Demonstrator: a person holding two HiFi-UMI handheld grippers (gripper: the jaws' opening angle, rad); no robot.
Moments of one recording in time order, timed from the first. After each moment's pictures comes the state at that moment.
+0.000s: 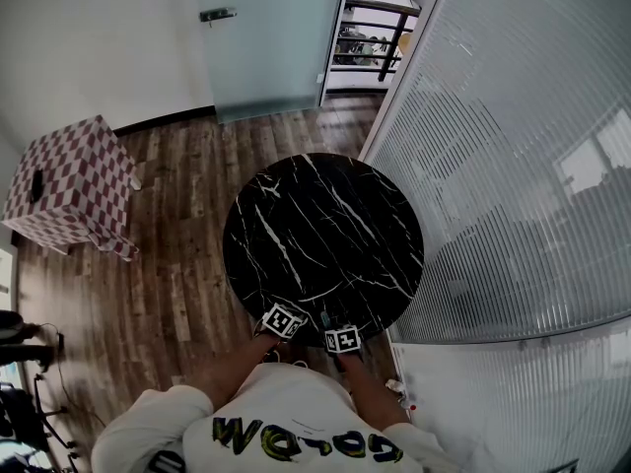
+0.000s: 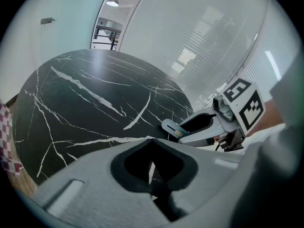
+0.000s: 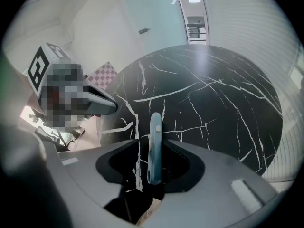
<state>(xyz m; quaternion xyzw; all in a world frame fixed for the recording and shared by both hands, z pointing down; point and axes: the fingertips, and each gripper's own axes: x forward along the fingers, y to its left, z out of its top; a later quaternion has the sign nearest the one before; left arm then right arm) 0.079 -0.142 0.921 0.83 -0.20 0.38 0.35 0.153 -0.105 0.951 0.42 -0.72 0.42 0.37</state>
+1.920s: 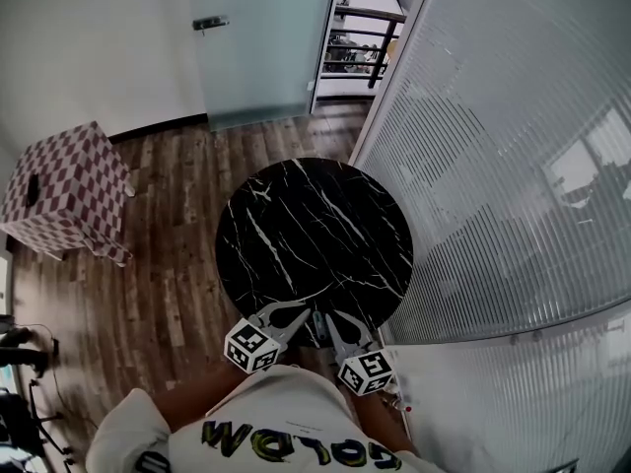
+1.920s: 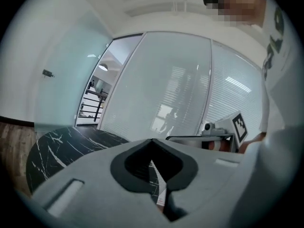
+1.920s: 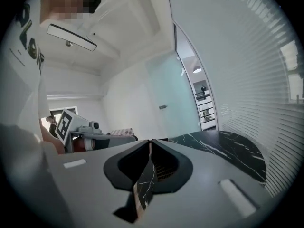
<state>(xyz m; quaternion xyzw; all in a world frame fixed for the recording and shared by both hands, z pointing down) 0.086 -0.134 0.588 0.95 -0.23 0.04 0.20 0.122 -0.124 0.585 0.48 -0.85 0.19 0.04</state>
